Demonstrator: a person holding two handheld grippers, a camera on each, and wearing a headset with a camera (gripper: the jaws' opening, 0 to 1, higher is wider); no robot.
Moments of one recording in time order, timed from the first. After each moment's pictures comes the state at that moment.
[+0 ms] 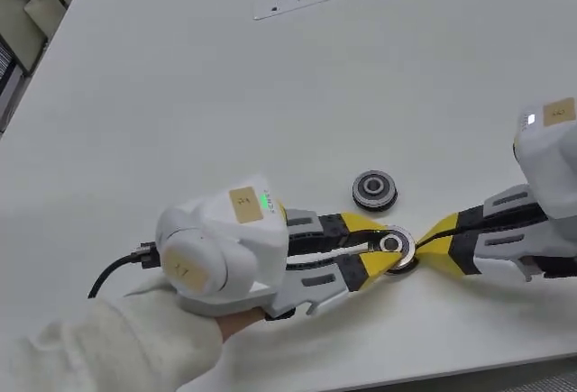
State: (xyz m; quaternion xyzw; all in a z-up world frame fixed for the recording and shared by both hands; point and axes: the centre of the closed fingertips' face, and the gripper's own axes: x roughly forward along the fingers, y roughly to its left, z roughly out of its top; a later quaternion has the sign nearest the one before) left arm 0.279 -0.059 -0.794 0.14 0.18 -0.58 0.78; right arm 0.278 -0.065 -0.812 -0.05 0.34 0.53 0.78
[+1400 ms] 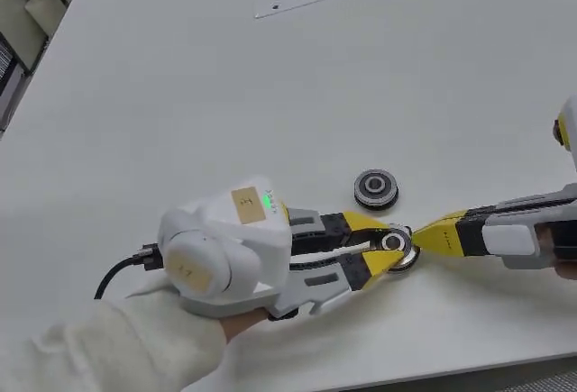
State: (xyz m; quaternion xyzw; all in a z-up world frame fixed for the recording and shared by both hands) left arm 0.280 -0.060 -0.793 0.14 0.18 -0.58 0.78; right arm 0.283 -0.059 -0.793 0.19 0.39 0.49 0.76
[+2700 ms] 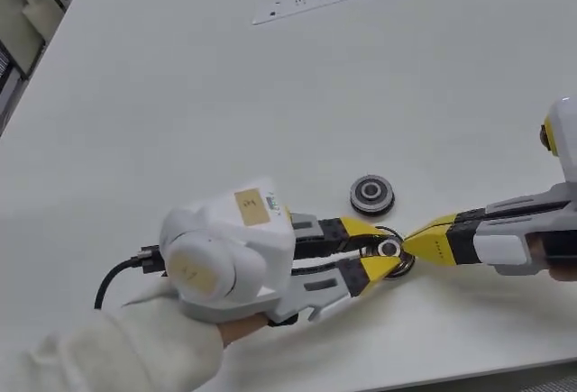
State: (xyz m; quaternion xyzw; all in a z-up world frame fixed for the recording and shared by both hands) left arm 0.280 -0.062 -0.793 0.15 0.20 -0.57 0.78; right arm 0.284 -0.058 -0.790 0.15 0.37 0.51 0.76
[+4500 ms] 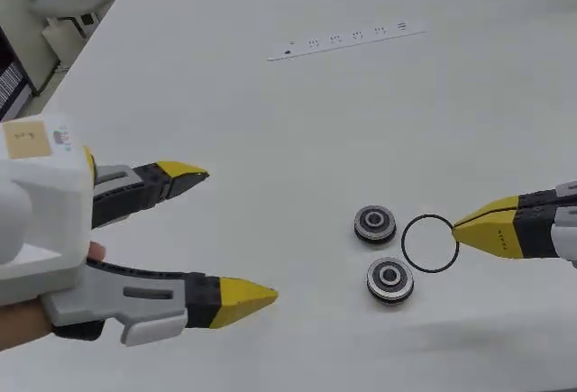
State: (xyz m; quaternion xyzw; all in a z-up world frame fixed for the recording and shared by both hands) left arm 0.276 0.080 -0.705 0.21 0.25 -0.43 0.84; right arm 0.273 -0.084 -0.708 0.06 0.31 0.52 0.79
